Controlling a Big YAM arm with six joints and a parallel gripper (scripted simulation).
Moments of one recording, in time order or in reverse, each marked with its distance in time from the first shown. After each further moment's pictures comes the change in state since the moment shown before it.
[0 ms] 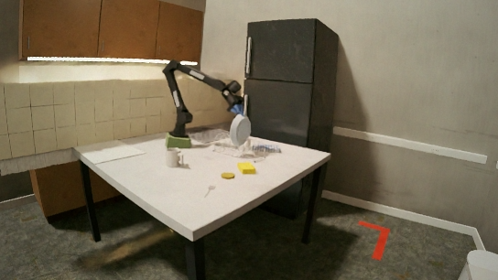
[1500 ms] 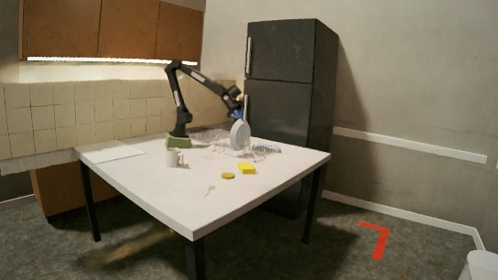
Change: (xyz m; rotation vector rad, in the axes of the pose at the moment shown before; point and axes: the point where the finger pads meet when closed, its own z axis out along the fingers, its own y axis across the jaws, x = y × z) arm 0.000 0.022 0.021 -0.002 0.002 0.000
